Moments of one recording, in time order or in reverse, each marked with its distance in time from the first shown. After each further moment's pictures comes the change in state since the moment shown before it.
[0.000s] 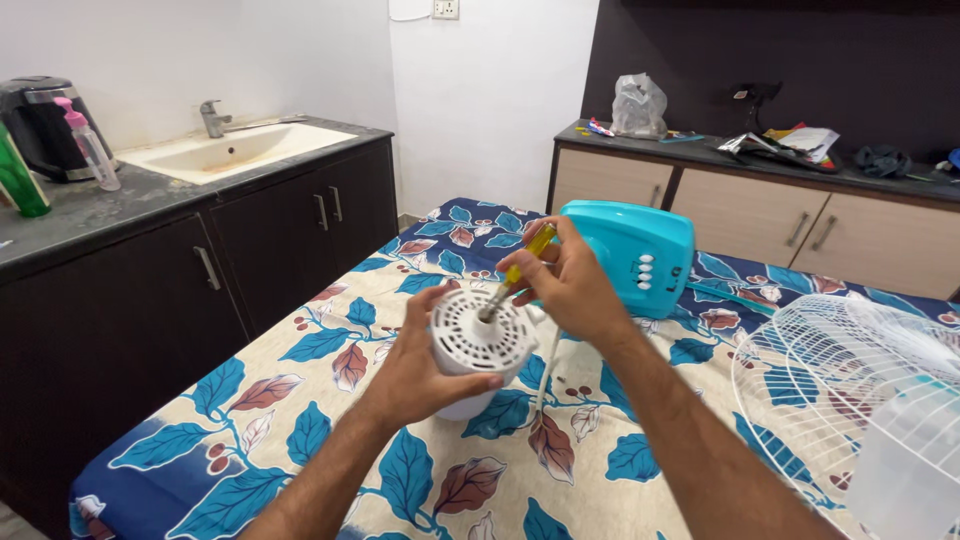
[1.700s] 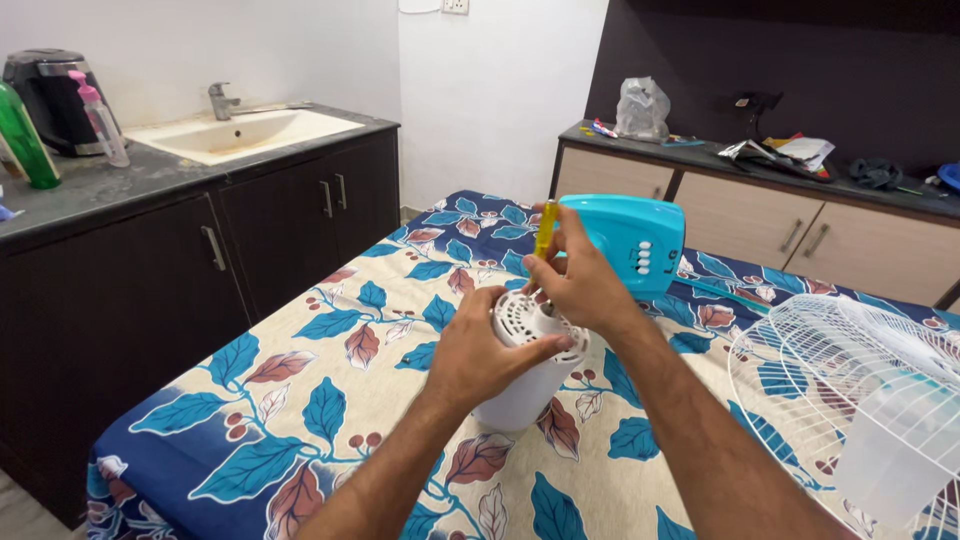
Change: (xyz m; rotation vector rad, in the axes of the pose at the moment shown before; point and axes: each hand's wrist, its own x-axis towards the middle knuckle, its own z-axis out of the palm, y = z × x) left_hand 0.001 0.037 0.034 0.112 0.043 -0.212; right_hand -0.014 -0.013 0.012 -0.265 -0.028 0.035
